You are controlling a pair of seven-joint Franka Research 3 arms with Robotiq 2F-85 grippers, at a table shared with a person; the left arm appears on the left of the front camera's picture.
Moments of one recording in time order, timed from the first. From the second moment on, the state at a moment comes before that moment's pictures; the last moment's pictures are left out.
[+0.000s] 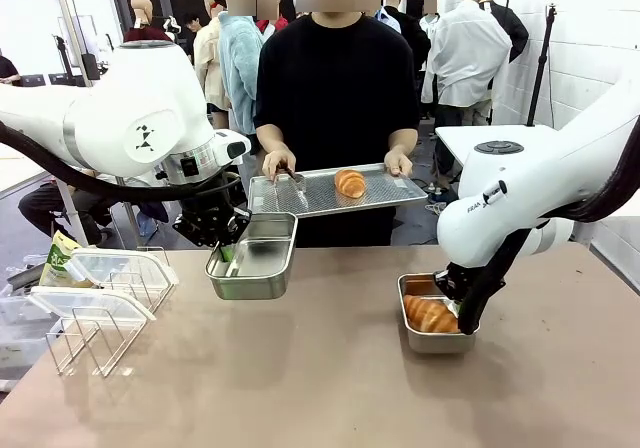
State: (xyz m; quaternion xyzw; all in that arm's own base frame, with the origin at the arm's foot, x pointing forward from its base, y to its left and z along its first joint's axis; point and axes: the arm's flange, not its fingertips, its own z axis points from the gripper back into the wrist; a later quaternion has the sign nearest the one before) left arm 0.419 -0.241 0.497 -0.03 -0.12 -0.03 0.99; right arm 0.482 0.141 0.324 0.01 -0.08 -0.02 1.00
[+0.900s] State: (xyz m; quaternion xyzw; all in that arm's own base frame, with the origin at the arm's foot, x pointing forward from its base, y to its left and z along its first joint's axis) left arm 0.419 -0.241 0.497 -0.03 -0.12 -0.03 0.99; right arm 0.487 0.138 0.317 0.02 -0.10 -0.01 1.00
